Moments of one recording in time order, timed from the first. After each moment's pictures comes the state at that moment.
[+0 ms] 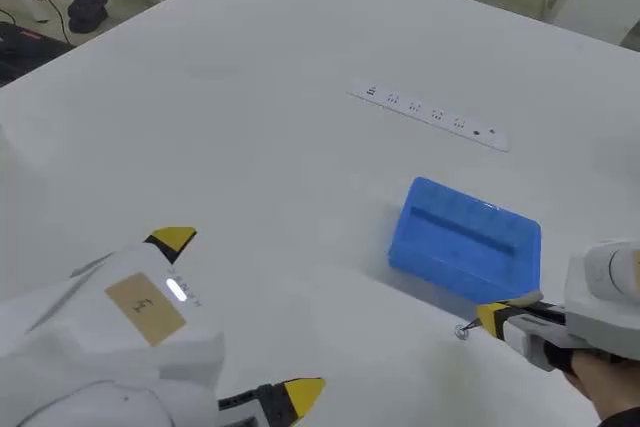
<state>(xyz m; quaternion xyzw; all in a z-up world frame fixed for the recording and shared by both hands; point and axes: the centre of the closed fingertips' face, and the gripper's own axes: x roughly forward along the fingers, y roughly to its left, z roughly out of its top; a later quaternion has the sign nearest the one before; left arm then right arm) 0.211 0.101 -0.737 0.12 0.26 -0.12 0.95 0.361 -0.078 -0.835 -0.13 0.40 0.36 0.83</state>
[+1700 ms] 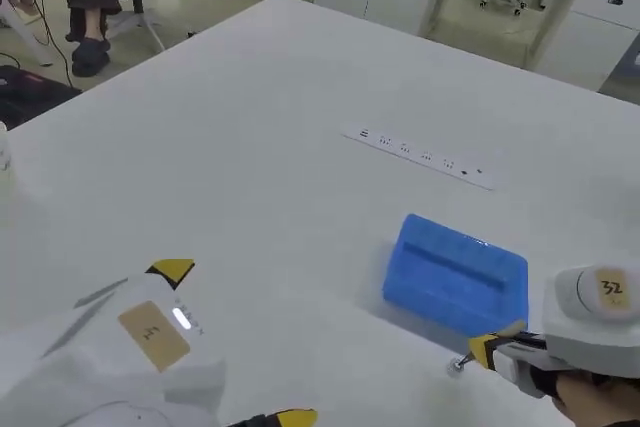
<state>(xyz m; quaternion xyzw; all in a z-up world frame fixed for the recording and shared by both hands) 0.199 0.103 -0.730 0.12 0.26 -0.12 0.95 0.357 -0.080 -0.824 -0.15 0.41 0.36 0.83</state>
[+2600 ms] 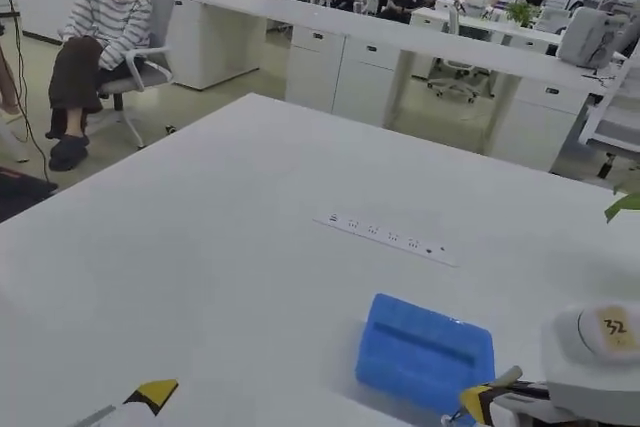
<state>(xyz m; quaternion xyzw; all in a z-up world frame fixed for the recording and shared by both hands) 0.182 0.084 -0.737 0.12 0.26 -0.15 0.95 0.344 -0.078 -0.766 -0.13 0.37 0.38 0.84</state>
